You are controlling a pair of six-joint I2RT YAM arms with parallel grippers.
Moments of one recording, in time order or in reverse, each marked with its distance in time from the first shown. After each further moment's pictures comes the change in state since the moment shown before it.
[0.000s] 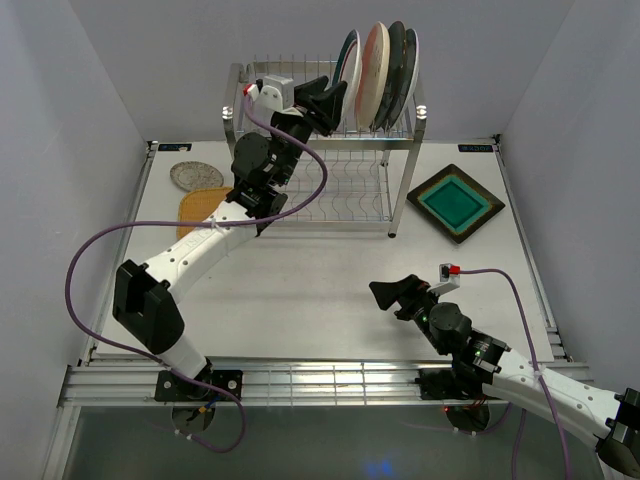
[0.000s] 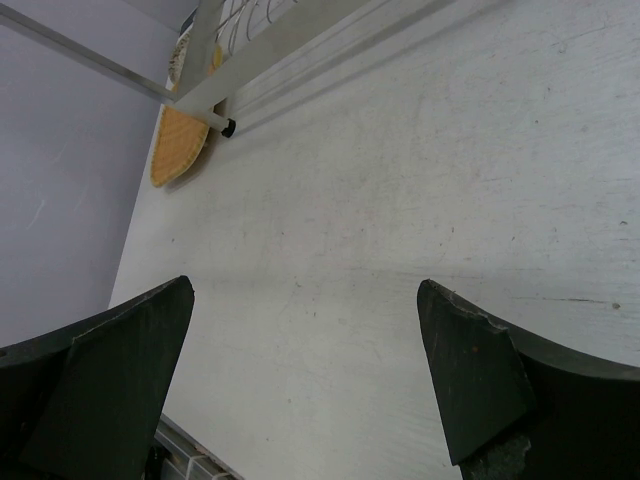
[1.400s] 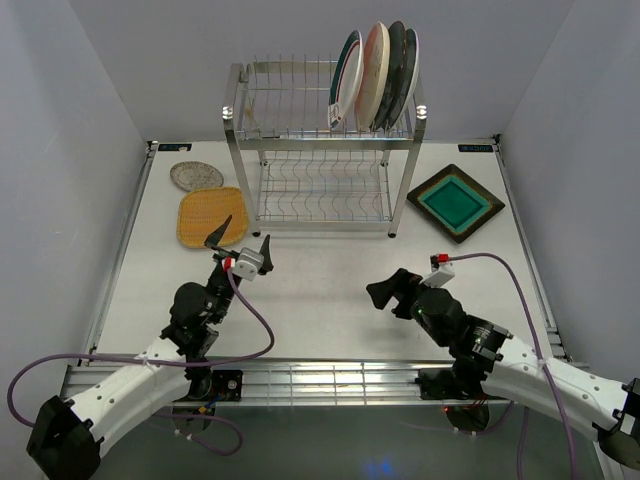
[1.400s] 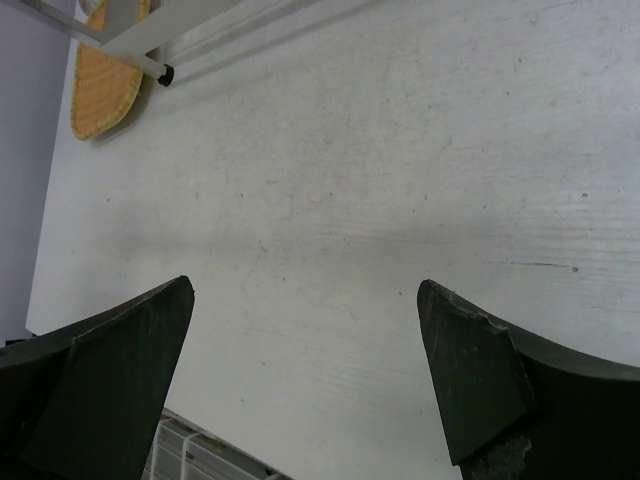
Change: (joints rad) left arm 0.000 -0.998 -1.241 -0.011 -0.117 0.723; right arm 0.000 0.126 0.175 -0.258 -0.051 -0.013
